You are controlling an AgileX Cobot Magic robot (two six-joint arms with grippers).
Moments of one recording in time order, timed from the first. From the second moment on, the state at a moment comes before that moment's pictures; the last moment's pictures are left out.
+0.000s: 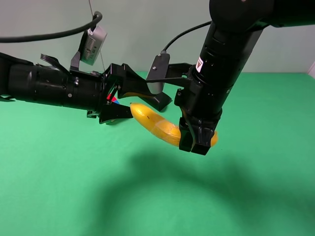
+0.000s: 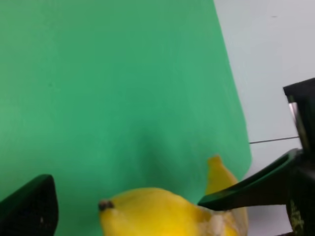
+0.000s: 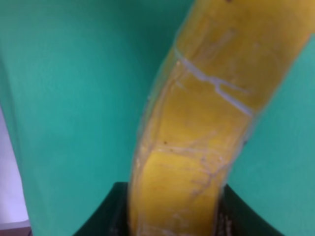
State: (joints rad) left arm -0.40 1.62 -0.68 -1.73 0.66 1.18; right arm 0.77 1.64 -1.20 0.18 1.06 -0.74
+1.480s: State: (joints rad) left arm -0.48 1.62 -0.68 -1.74 0.60 1.09; right arm 0.77 1.64 -1.20 0.19 1.05 -0.71
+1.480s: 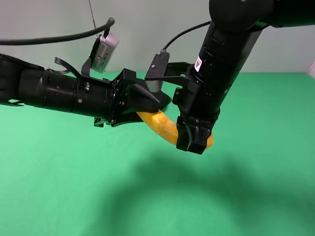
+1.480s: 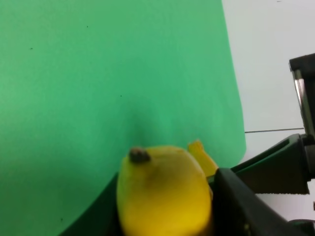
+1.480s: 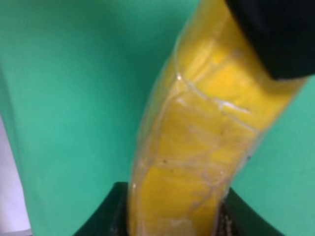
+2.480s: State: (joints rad) left arm -0.48 1.62 -0.68 -1.74 0.60 1.09; right arm 0.77 1.31 -1.20 -0.02 1.09 -0.38
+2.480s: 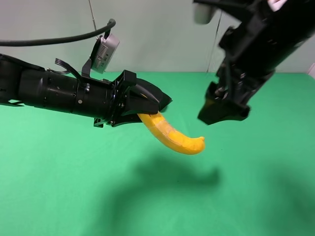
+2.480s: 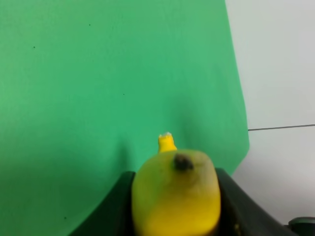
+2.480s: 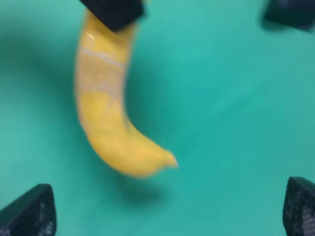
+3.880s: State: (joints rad) left arm -0.48 1.62 -0.68 -1.74 0.60 1.09; right arm 0.77 0.02 -0.52 -0.05 1.01 -0.01
